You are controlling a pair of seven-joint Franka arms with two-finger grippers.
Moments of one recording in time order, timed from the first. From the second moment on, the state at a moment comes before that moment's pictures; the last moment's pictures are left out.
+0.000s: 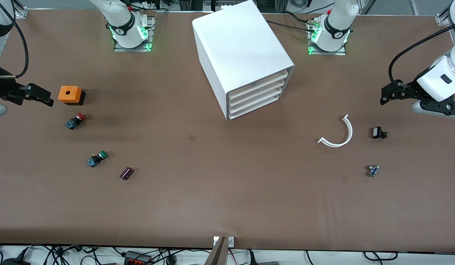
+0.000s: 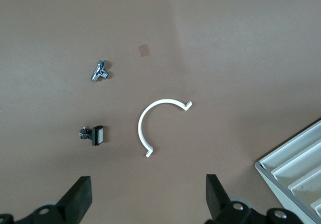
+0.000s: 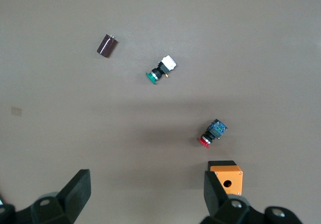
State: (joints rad) left arm 0.02 0.05 -0.04 -1.64 -0.01 1.65 0.13; right arm -0.01 0.06 -0.05 -1.65 -0.01 1.69 -0.04
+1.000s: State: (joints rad) left arm 0.00 0.24 -0.06 -1.65 -0.54 1.32 0.23; right arm 0.15 0.13 -0.04 -1.64 0.09 1.73 -0.04
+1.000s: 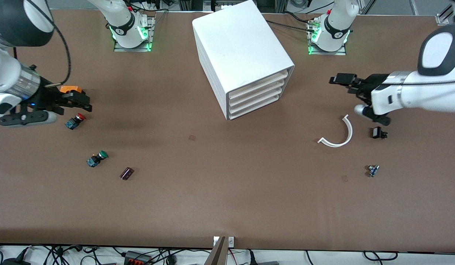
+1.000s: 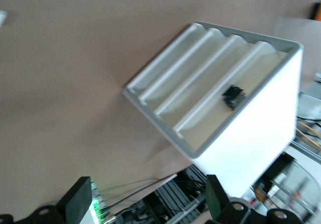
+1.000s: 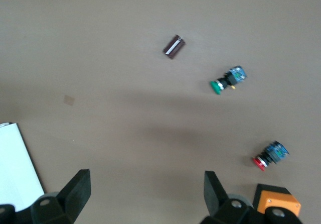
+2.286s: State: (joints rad) left arm -0.03 0.47 -0.22 -2.04 -1.11 1.52 0.90; right arm 0.44 0.30 -0.04 -1.52 0.09 1.87 0.01
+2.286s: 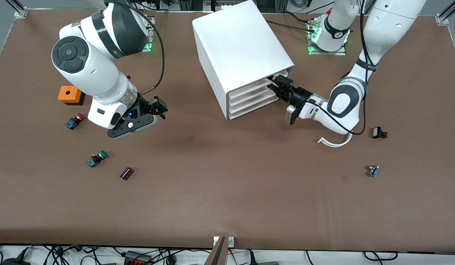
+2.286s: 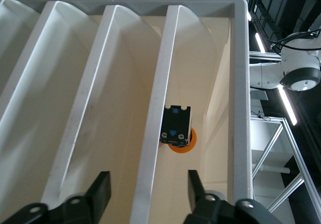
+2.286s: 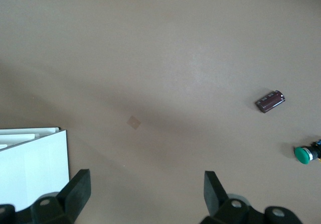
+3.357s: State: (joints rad) left arm 0.04 0.62 -0.19 -1.75 -0.99 1.48 0.91; right arm 0.48 0.31 -0.04 -1.51 0.09 1.96 0.10
